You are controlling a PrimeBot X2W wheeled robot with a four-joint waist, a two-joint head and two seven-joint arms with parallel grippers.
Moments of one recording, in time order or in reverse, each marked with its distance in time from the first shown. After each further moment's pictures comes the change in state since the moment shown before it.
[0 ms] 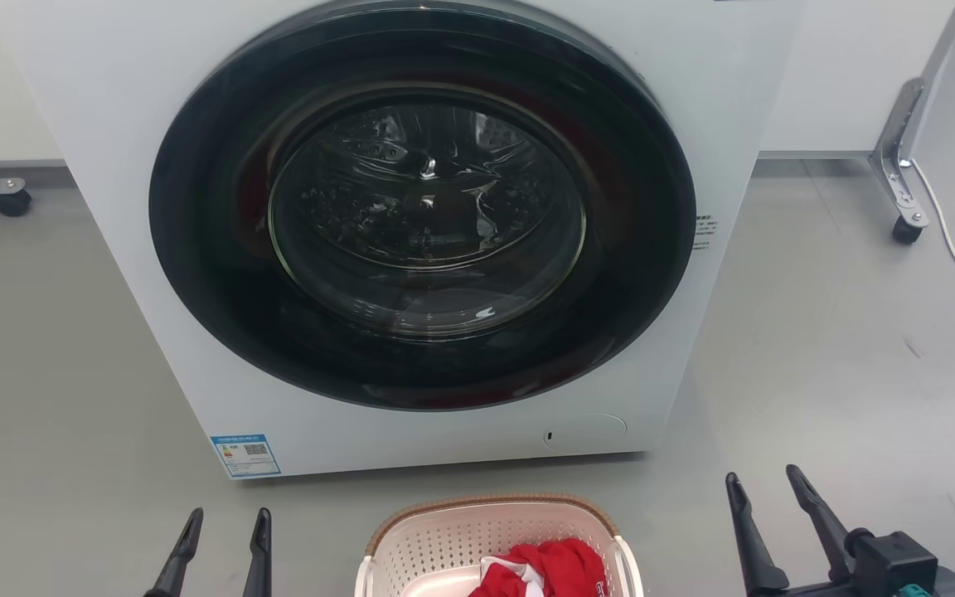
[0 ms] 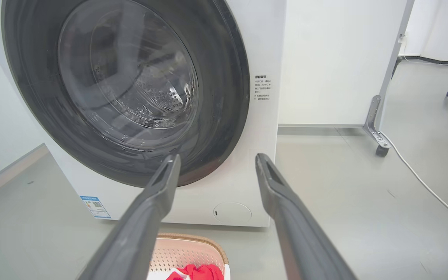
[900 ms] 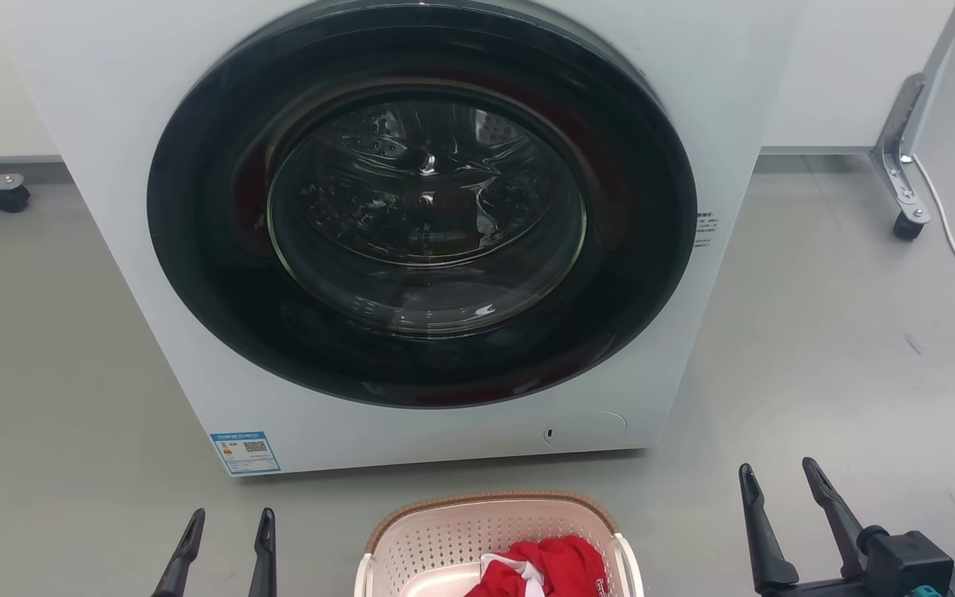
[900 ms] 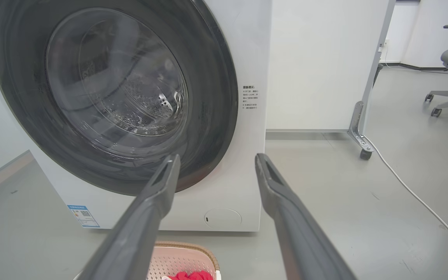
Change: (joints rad) left arm 0.050 -0.059 0.062 -0.076 0.096 0.000 0.061; right arm 0.061 0.057 -0.118 -0.096 -0.105 0.000 0.064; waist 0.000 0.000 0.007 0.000
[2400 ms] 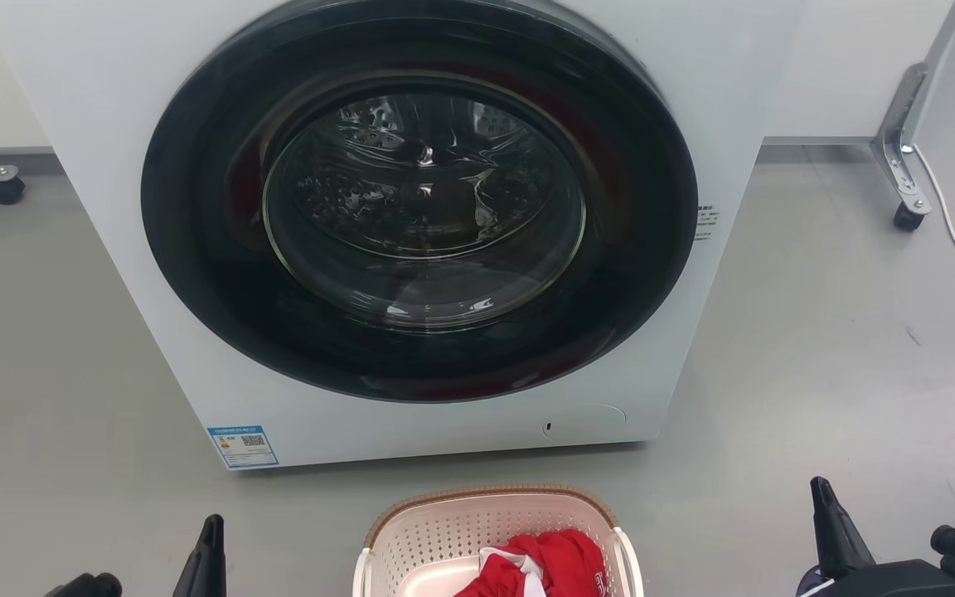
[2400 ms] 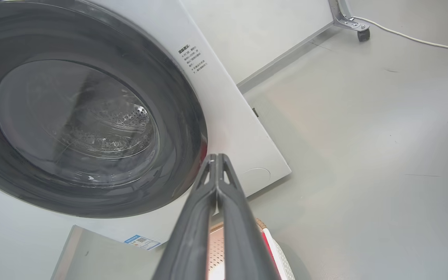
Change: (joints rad) left arm -0.060 -0.087 0.118 0.131 -0.436 -0.082 0.126; right arm -0.024 0.075 -0.156 0.102 0.463 0.083 0.124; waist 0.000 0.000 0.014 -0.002
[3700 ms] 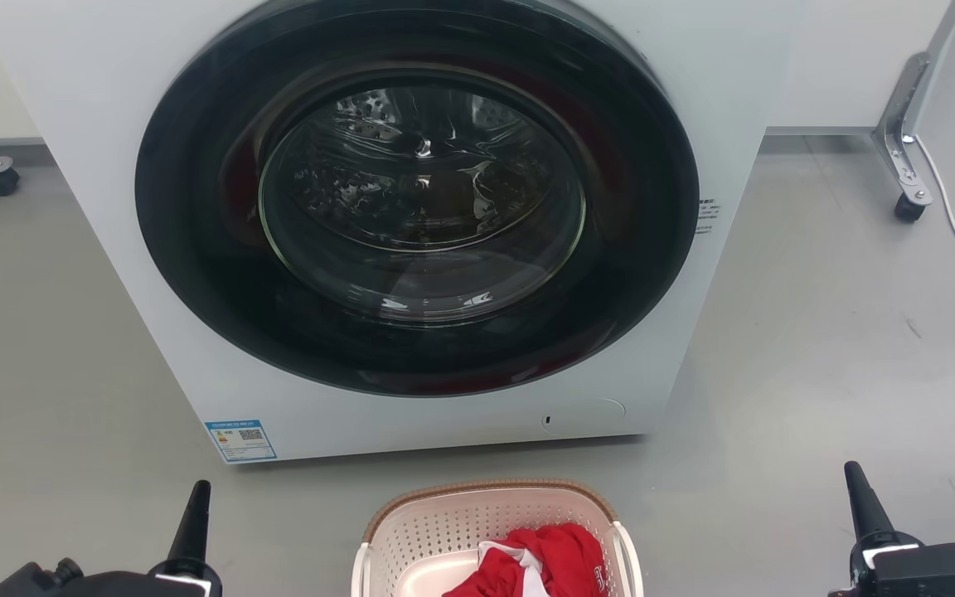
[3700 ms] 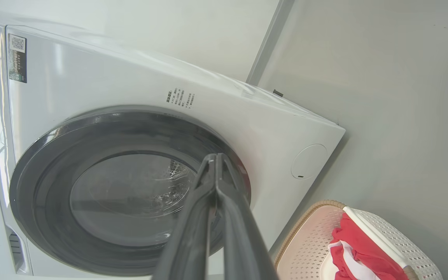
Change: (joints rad) left arm -0.113 -0.064 0.127 0.115 -0.491 -0.105 0.114; right arm -0.068 0.064 -0.170 0.088 0.516 0.102 0.113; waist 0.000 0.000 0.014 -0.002
